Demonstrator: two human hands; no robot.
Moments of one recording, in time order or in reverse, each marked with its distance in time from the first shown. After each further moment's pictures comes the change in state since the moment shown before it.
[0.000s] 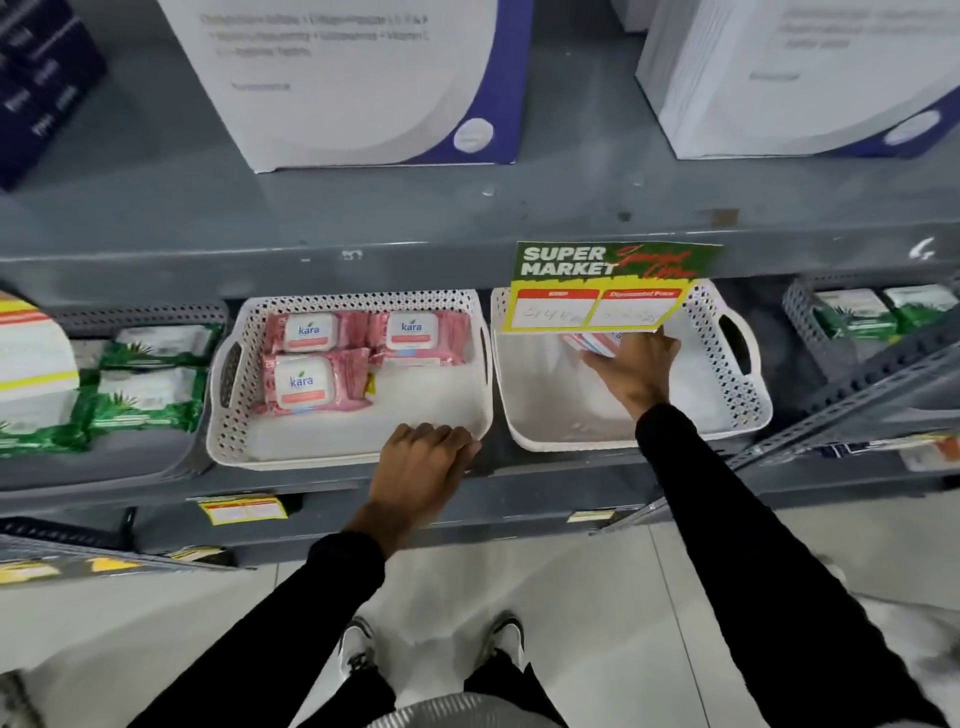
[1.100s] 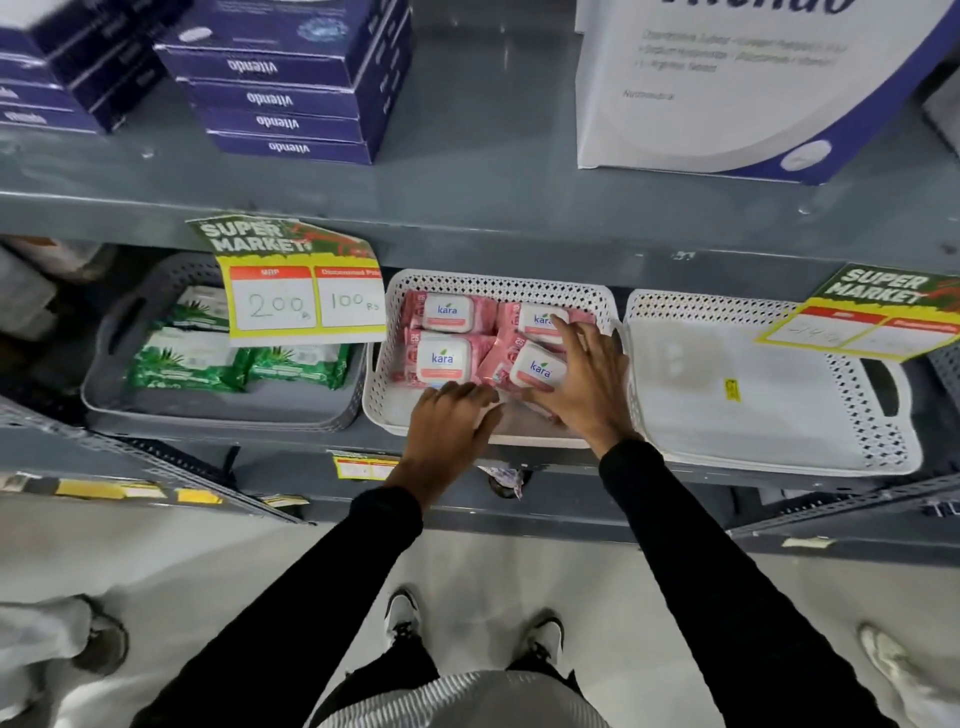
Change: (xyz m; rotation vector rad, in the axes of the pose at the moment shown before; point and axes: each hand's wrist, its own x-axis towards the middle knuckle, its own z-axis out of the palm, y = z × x) left_hand -0.037 -0.111 -0.036 -0.191 0.042 -0.246; right_hand -0.084 -0.192 0.079 -0.017 -0.216 -0.327
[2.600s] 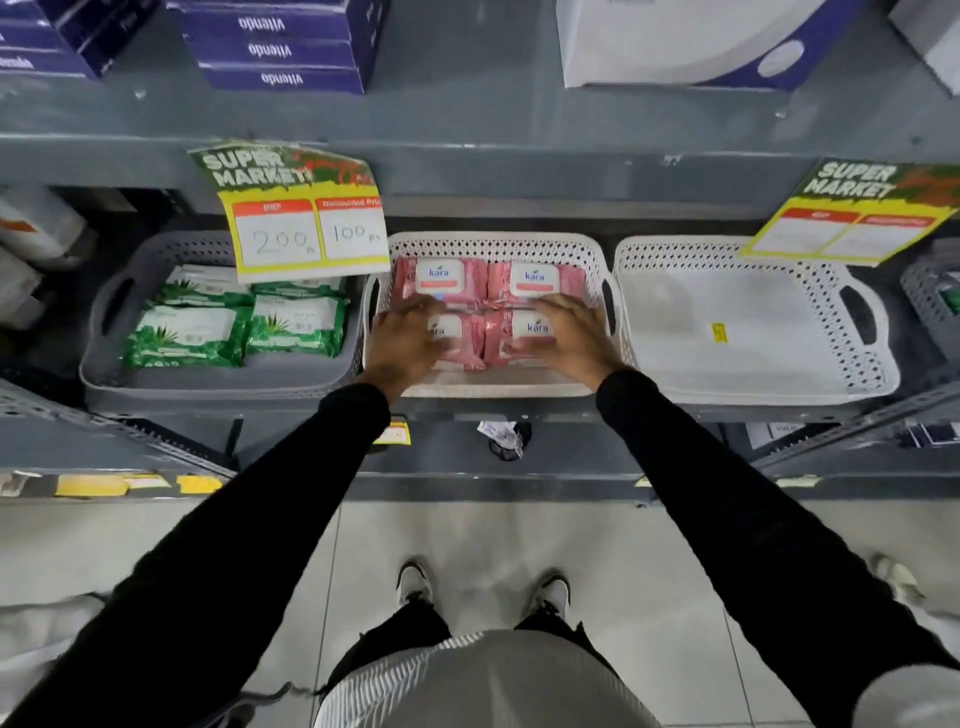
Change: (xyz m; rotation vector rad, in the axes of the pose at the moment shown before) left_hand 0.037 -0.063 -0.028 -0.149 -0.222 -0.200; right_hand -0.003 0.004 0.002 0.059 -0.234 -0.085
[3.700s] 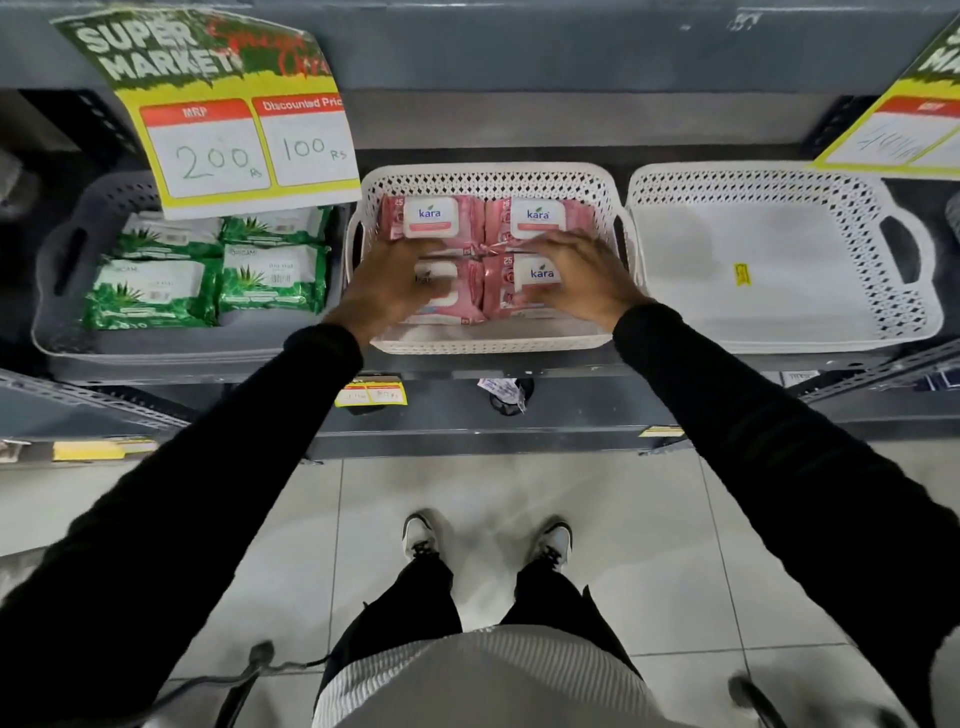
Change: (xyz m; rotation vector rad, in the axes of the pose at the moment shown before) left_hand 0.018 -0.006 -0.011 -0.131 -0.135 0.111; right_hand 0.021 0.017 -0.001 -0.187 -0.072 -0.112
